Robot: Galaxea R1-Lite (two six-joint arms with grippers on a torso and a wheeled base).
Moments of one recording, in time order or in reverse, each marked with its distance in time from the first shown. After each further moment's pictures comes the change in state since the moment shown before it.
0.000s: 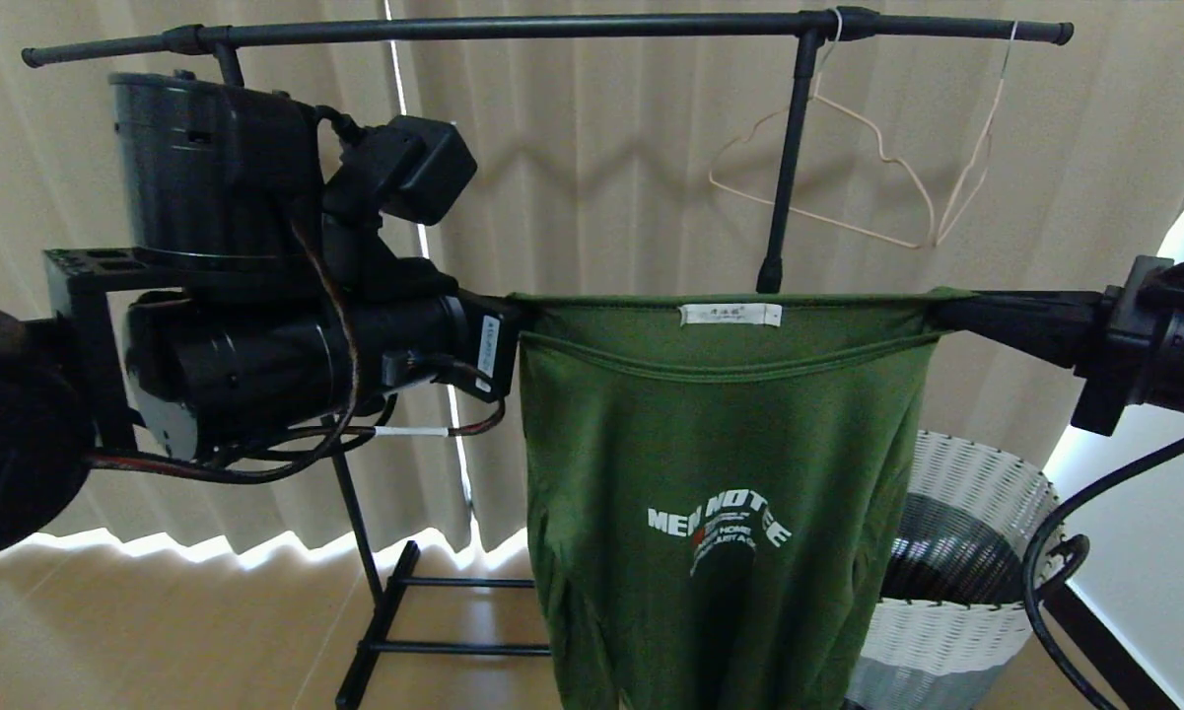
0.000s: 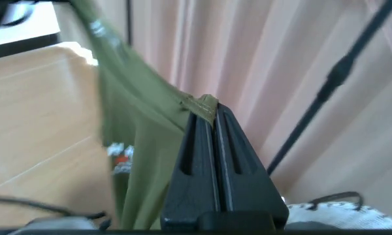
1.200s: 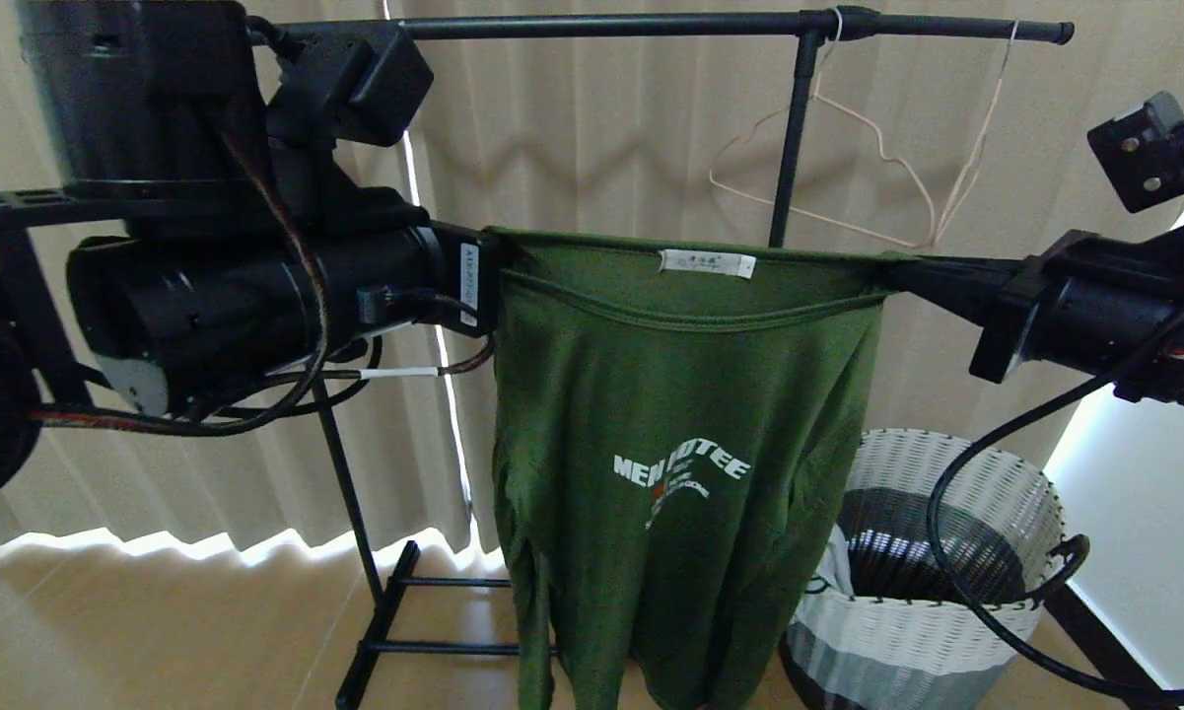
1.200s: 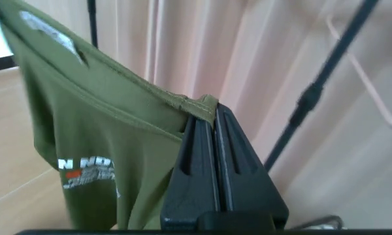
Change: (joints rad) left arm 0.010 -0.003 -0.073 -0.039 0.075 -0.011; right arm 0.045 0.116 -0.004 -0.206 -0.116 0.003
